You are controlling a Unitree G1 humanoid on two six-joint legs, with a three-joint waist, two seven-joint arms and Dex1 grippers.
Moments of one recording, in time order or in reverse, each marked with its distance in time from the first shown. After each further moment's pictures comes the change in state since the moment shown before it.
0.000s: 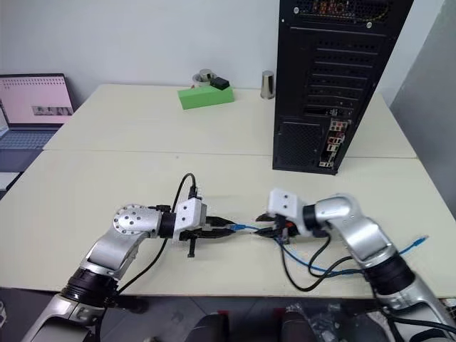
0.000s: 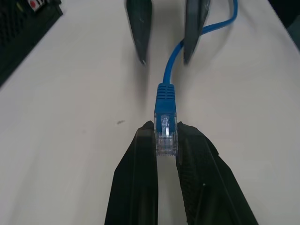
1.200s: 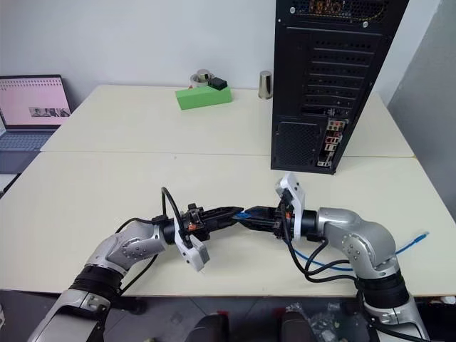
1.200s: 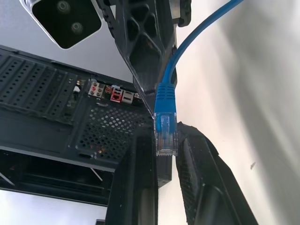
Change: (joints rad) left arm -0.066 -0.028 0.042 0.320 0.724 -1.008 0.890; right arm 0.096 0.250 -0.178 -0.125 0.409 0.423 -0.330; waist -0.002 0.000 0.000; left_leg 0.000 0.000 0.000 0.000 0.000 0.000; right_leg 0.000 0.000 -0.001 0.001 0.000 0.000
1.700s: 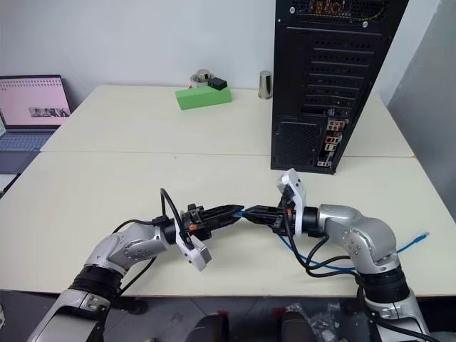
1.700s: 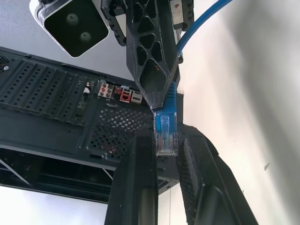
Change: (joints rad) left arm 0.000 0.000 -0.002 -0.012 0.068 0.022 0.101; right arm -0.035 -0.009 -0.009 0.040 0.027 0.020 0.002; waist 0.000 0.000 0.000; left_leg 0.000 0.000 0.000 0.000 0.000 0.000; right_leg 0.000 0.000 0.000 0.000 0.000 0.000
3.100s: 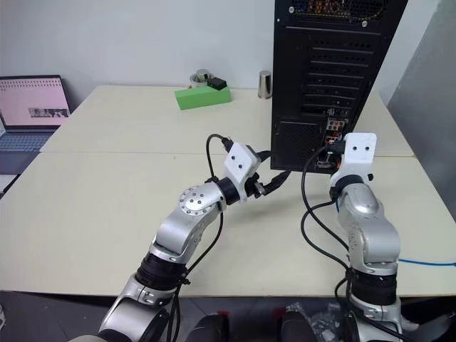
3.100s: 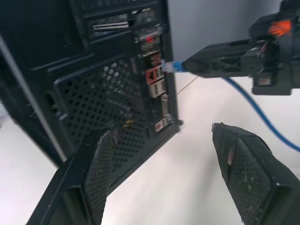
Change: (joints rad) left arm -0.161 -0.437 -0.078 -0.427 -0.790 1.507 -0.318; right arm -0.022 0.247 -0.236 -0.058 -0.510 -0.222 -0.887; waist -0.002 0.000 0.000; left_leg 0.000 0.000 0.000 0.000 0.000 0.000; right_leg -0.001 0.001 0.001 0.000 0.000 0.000
